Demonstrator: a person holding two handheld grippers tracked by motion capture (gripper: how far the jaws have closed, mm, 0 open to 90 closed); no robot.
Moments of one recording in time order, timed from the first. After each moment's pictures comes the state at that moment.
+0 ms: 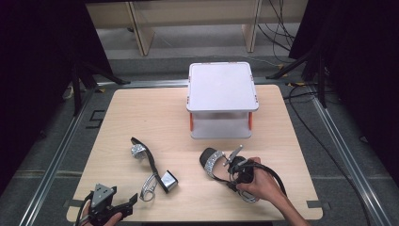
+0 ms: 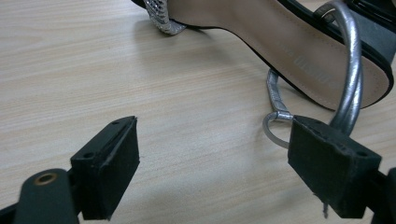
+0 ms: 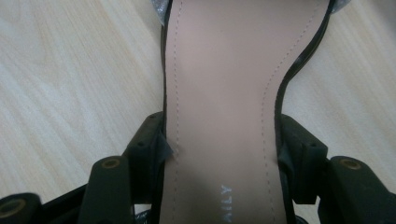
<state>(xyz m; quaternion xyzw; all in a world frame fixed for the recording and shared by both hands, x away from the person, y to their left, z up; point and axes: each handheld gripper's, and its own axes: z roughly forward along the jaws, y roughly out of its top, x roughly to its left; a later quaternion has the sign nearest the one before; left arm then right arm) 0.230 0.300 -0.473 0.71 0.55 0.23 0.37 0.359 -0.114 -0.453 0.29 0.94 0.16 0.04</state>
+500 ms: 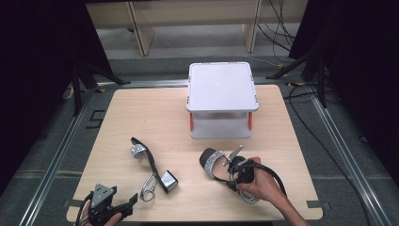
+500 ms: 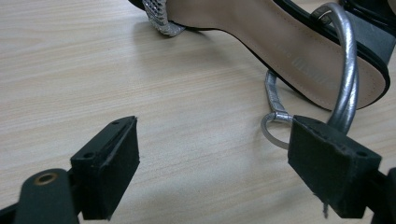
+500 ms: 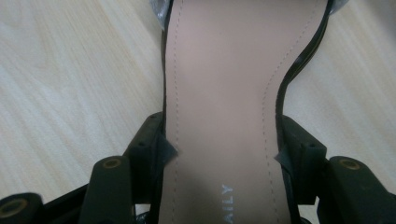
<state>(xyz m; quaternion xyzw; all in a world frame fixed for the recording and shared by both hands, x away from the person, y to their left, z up) 0.229 0.299 -0.472 0.71 0.55 0.23 0.38 0.359 -0.114 -0.451 0.28 0.94 0.17 0.05</state>
